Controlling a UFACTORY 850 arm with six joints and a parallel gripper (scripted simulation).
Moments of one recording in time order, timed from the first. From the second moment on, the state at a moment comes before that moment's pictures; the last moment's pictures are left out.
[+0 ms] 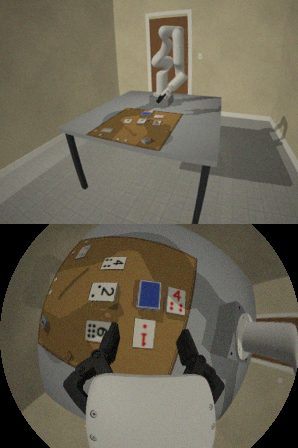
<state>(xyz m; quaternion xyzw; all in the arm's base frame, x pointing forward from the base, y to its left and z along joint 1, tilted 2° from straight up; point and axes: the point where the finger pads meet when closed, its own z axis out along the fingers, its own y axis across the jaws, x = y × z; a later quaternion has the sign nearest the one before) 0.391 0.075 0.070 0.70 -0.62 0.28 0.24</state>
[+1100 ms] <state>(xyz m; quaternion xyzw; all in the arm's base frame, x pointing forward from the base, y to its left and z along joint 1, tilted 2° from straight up) 0.388 0.076 0.069 0.75 -0.66 0.05 0.05</state>
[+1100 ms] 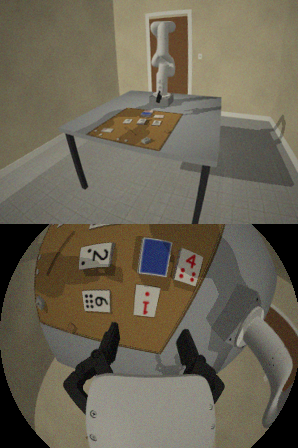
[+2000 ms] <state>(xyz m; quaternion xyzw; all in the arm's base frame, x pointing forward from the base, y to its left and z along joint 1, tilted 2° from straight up) 0.388 0.076 0.069 0.75 -0.66 0.00 0.00</state>
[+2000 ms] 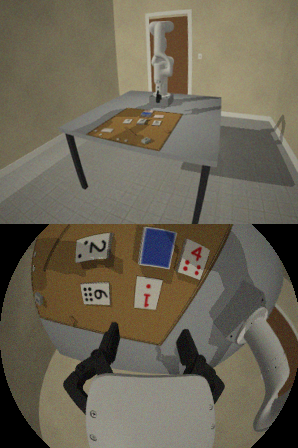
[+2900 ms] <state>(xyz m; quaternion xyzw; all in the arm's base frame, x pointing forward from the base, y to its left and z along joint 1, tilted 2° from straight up) 0.391 0.076 0.070 0.75 -0.66 -0.01 -0.01</state>
